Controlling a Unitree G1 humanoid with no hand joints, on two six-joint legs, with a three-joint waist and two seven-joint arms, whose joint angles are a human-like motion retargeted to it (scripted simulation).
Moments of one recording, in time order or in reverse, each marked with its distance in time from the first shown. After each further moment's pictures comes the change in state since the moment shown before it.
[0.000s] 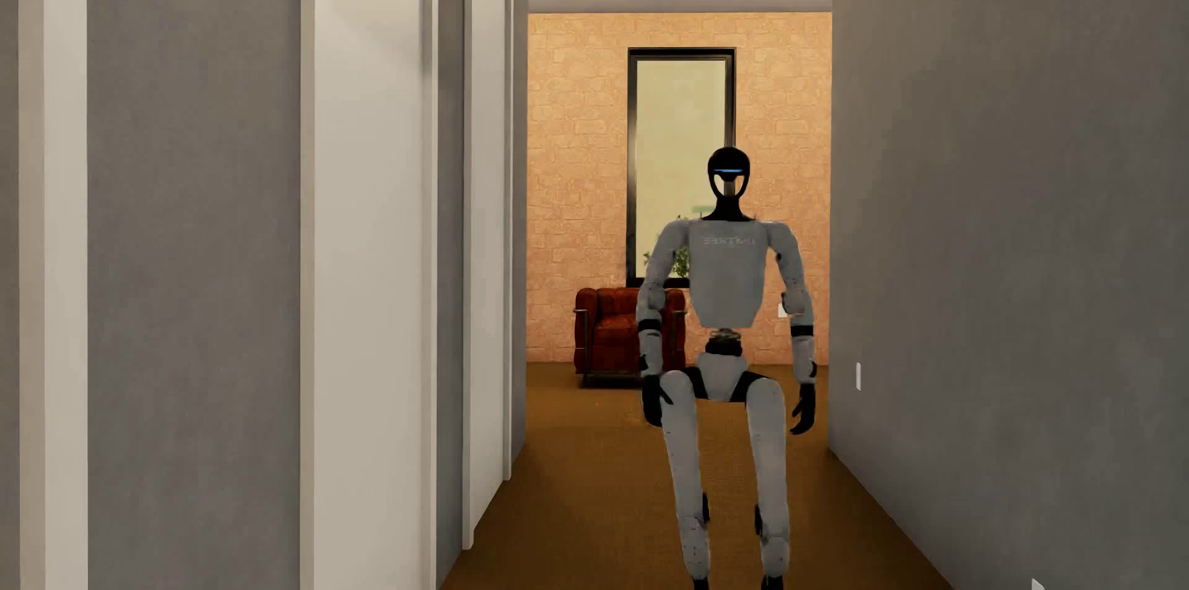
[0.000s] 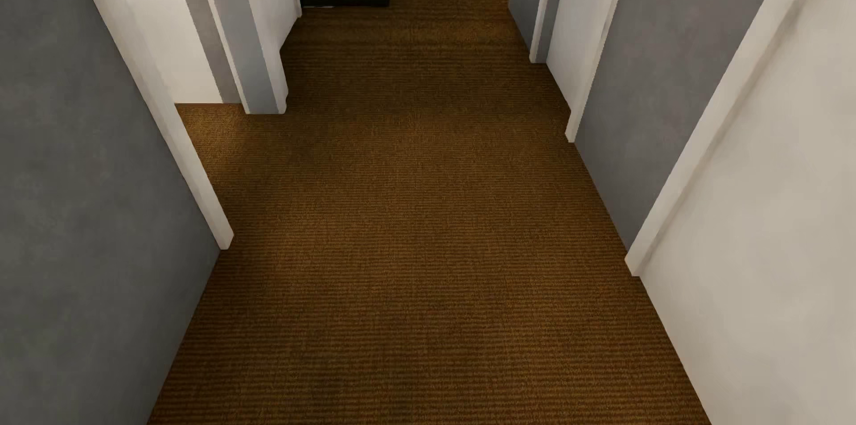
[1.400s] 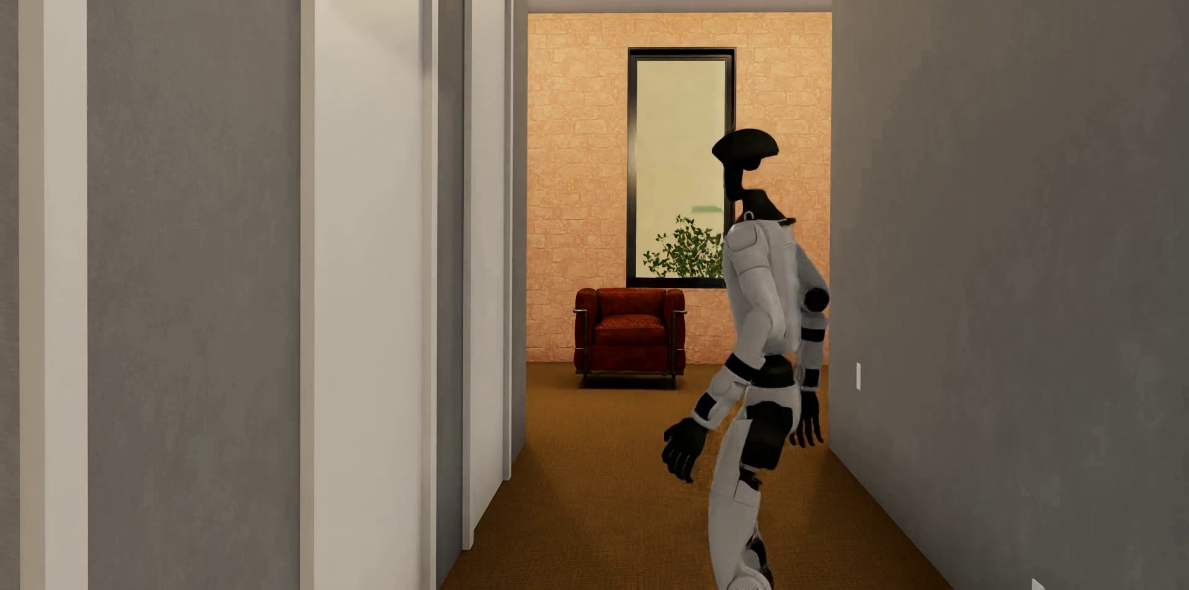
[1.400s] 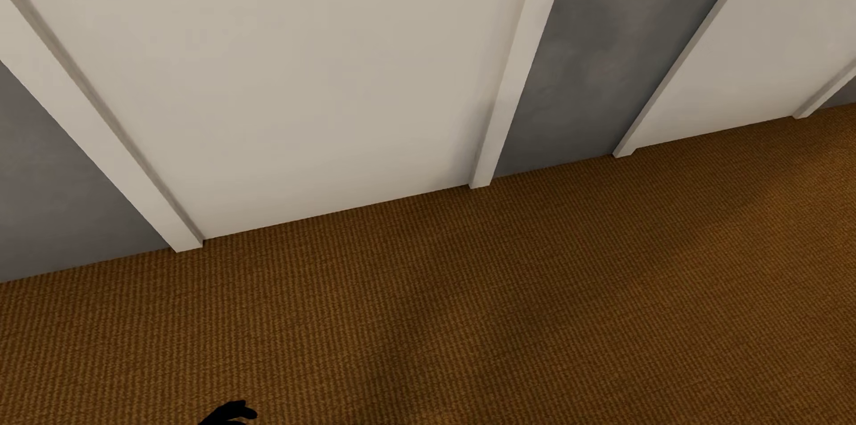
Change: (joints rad) body 0.120 -0.293 -0.110 0.132 -0.306 -0.041 0.000 0.000 0.048 -0.328 0.038 -0.133 0.085 -0.038 0.107 0.130 -0.014 0.000 0.000 0.182 -0.062 -0.367 0.102 0.000 0.000 0.000 0.000 0.000 0.000
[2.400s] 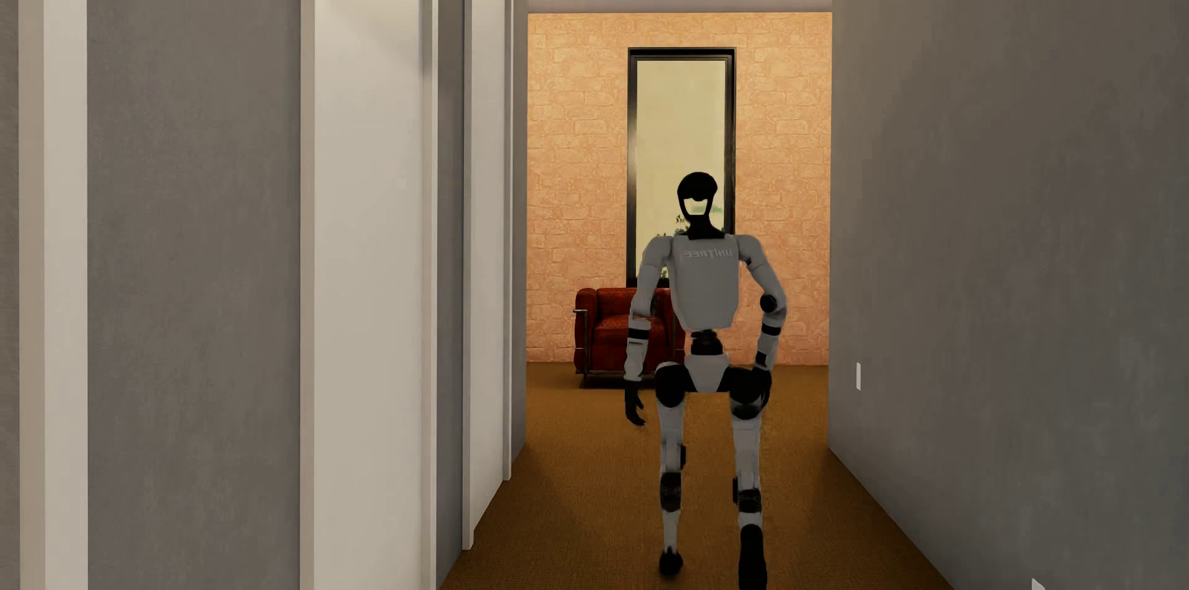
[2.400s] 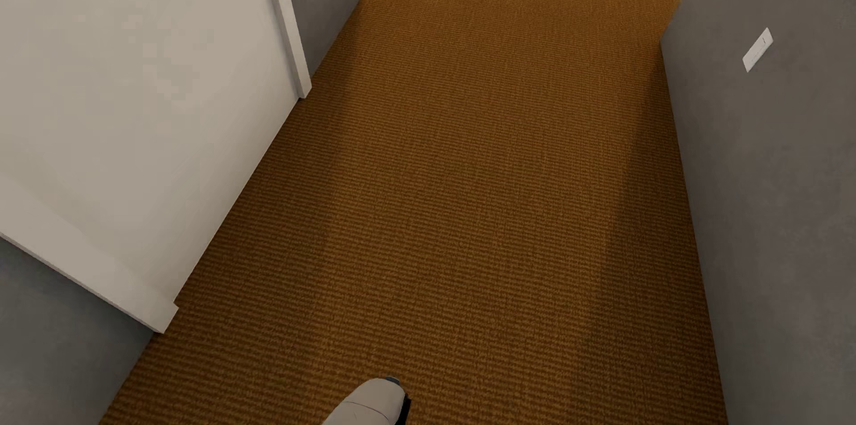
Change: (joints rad) body -0.430 0.493 0.326 -0.282 0.063 -0.042 0.000 0.000 0.029 0.217 0.582 0.133 -0.245 -0.004 0.096 -0.074 -0.048 0.000 0.000 -0.186 0.149 0.439 -0.102 0.000 0.000 0.000 0.000 0.000 0.000
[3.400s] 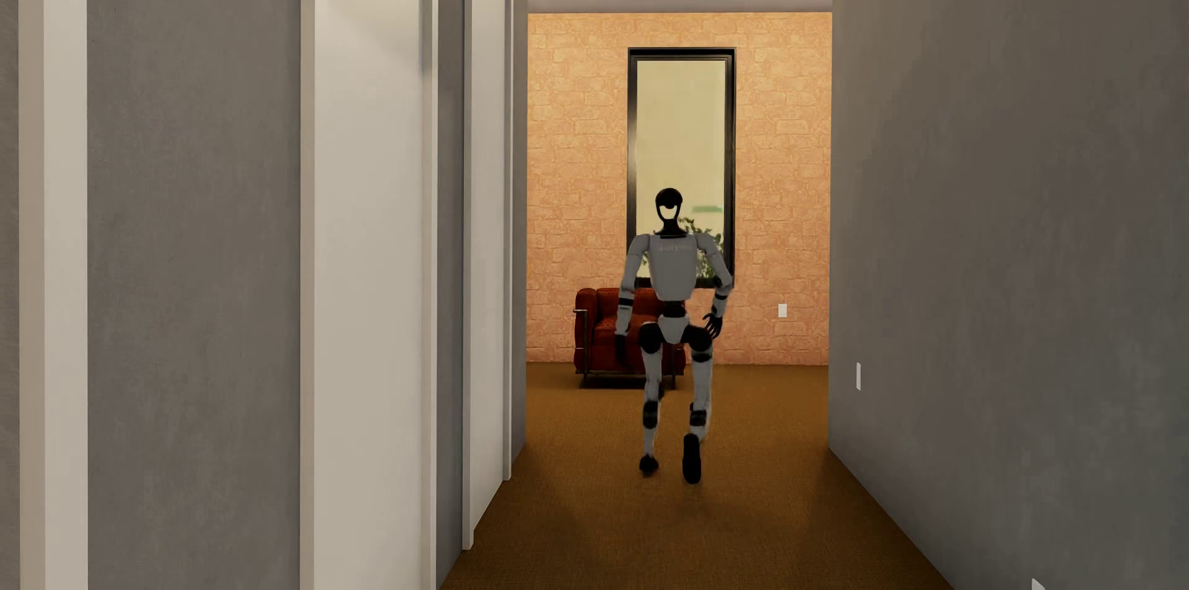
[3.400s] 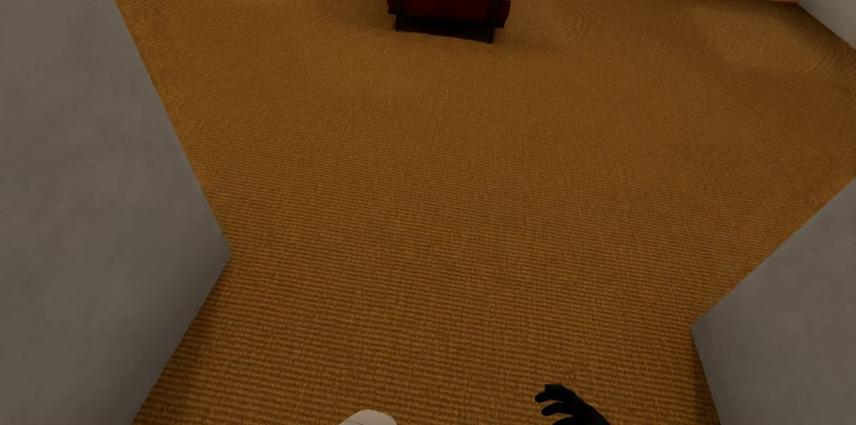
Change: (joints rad) body 0.108 0.075 0.041 0.002 -0.031 -0.020 0.000 0.000 -0.067 -0.091 -0.068 0.156 0.006 0.119 0.012 0.002 0.001 0.000 0.000 0.024 -0.267 0.110 -0.190 0.000 0.000 0.000 0.000 0.000 0.000
